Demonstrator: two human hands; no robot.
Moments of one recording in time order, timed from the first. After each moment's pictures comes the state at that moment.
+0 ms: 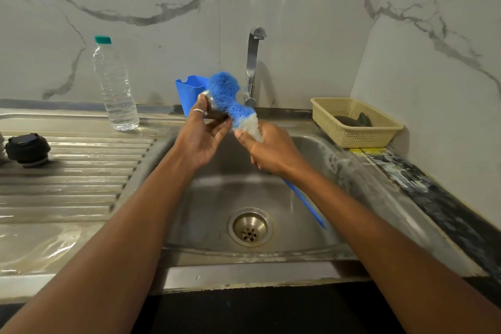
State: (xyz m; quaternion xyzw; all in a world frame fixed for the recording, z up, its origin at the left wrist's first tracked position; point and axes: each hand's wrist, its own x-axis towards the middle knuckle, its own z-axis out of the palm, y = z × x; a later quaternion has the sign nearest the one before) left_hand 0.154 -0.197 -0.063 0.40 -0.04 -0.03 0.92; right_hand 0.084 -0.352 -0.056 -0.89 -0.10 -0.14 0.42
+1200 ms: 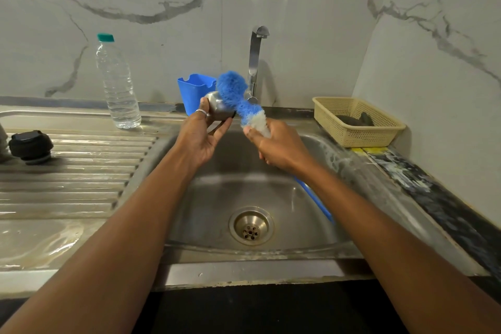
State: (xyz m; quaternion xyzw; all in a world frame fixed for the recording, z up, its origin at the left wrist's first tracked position) left_hand 0.153 -0.196 -0.062 0.39 0.01 0.01 0.92; right_hand 0.085 -0.360 -0.052 -0.90 -0.09 -0.14 0.41
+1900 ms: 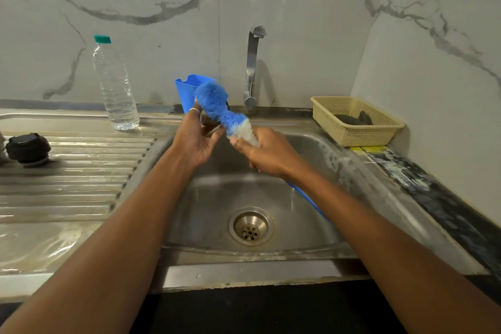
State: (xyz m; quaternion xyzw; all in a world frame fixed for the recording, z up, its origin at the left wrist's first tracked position) left_hand 0.145 -0.195 -0.056 0.40 0.02 -0.02 0.92; right_hand 0.085 -0.353 -0.061 -0.91 -0.13 -0.09 0.37
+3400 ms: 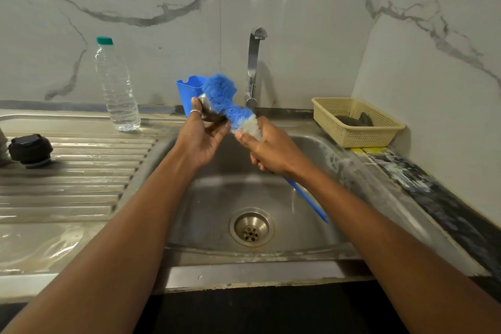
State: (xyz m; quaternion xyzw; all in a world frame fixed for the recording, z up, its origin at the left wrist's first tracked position) left_hand 0.149 -0.199 -0.058 0.38 0.02 -0.01 0.92; right_hand 0.084 -0.355 -0.057 -0.87 -0.12 -0.09 0.47
